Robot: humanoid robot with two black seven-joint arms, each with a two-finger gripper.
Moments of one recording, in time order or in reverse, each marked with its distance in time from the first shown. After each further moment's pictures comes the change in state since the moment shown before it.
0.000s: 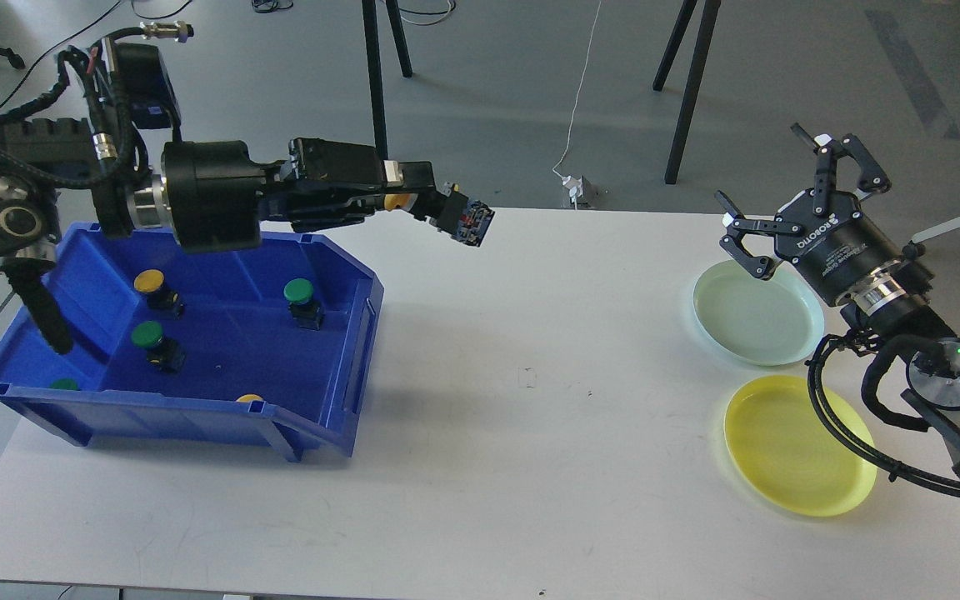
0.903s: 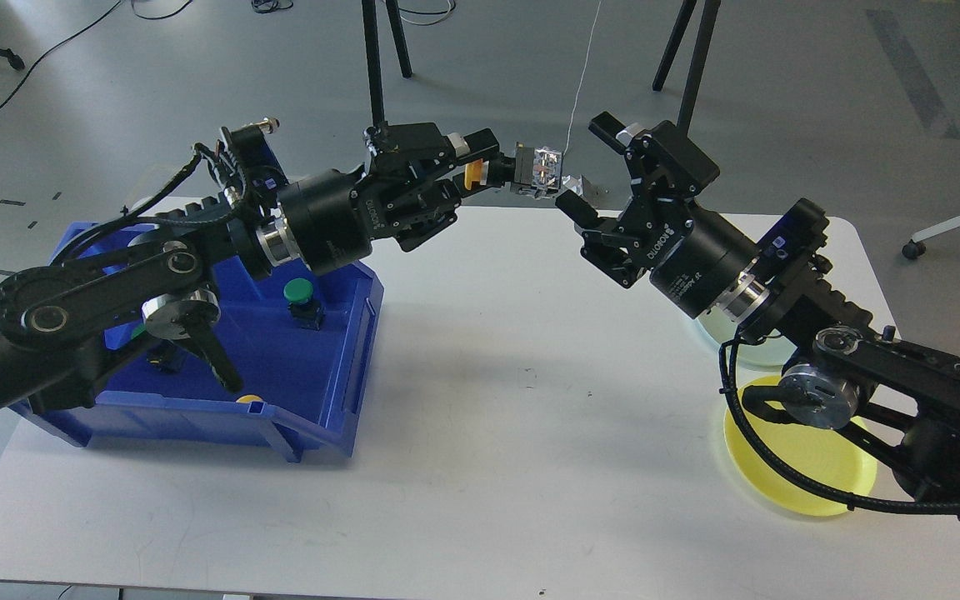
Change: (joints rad) left arm 0.267 -0.275 -0.229 0.213 -0.115 0.019 0.000; right arm 0.211 0.063 -0.363 0.341 -0.531 -0.439 0.271
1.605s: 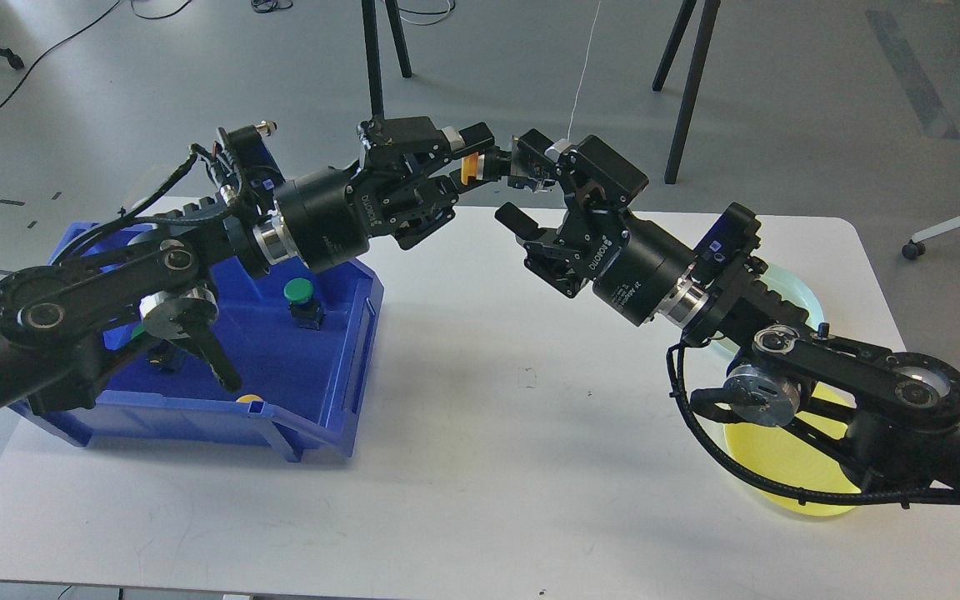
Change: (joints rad) left arm 0.002 0.001 0.000 0.005 -0.027 -0.015 0.000; right arm 0.052 0.097 -0.055 -0.046 0.002 0.008 0.000
